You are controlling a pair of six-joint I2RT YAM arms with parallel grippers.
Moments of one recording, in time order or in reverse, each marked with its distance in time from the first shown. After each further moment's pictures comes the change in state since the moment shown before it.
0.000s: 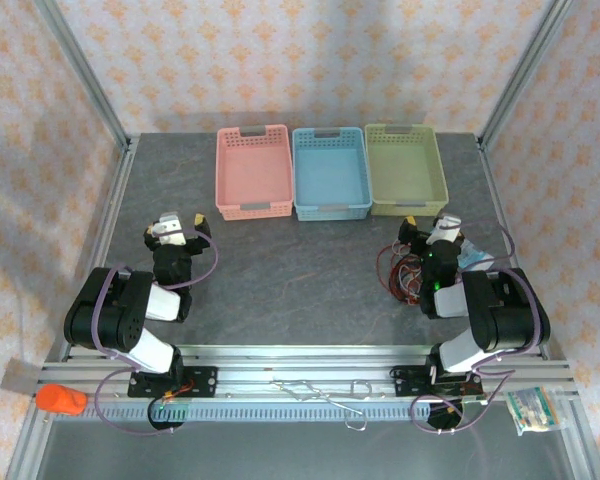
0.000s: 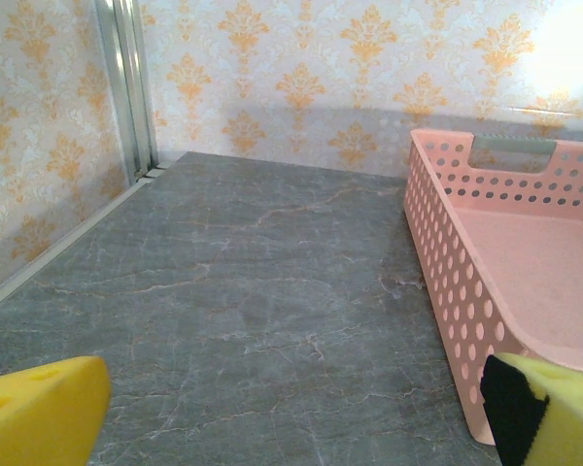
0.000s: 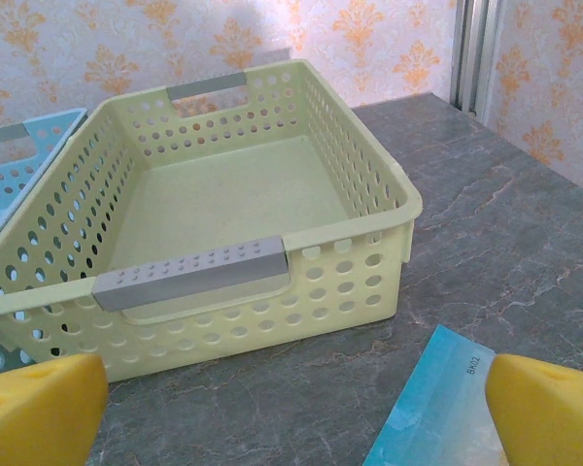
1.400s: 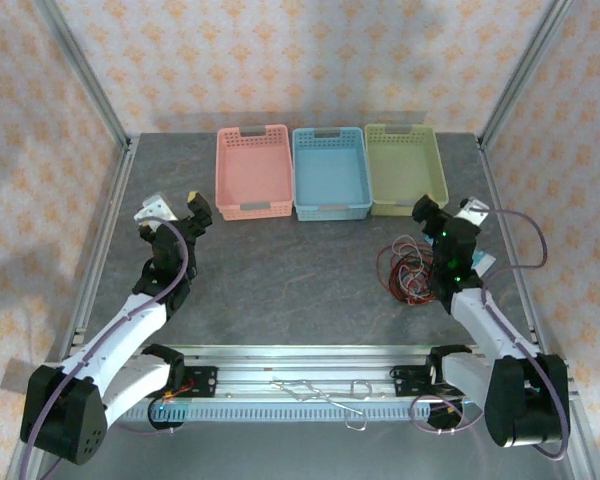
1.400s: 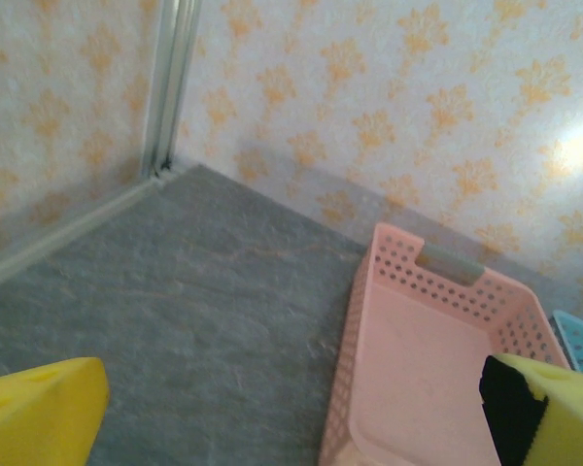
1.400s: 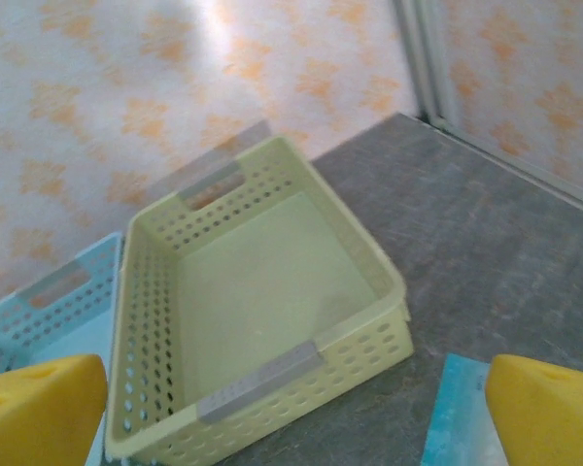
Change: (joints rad) left arm -0.233 -0.584 0.315 -1.033 -0.302 -0.421; right arm 0.004 -0.502 0.249 -0.828 0.092 0.344
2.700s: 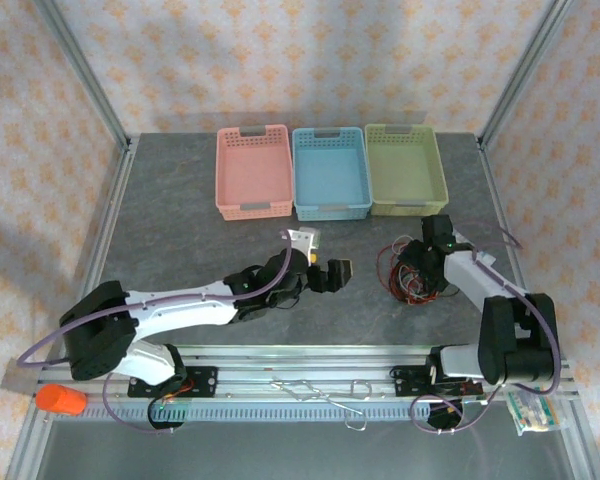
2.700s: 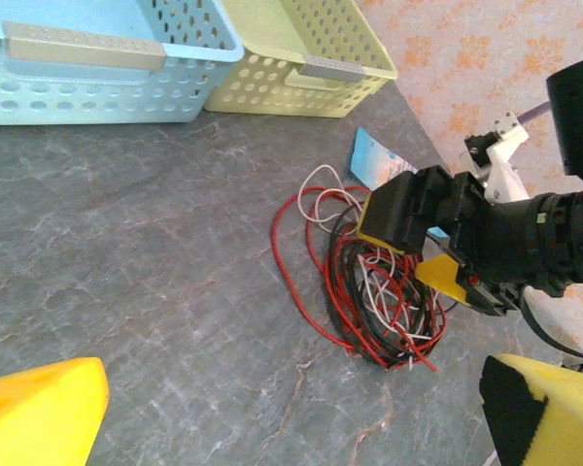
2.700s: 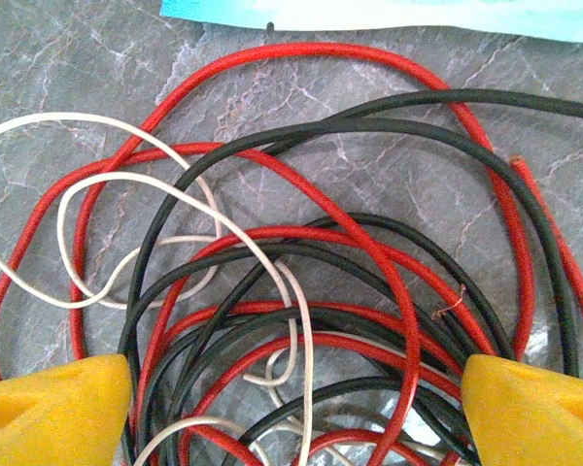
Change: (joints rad) left arm -0.752 0.468 0.277 -0.032 0.364 -0.233; right arm 0.000 0.322 0.196 -0.792 -0.203 0.204
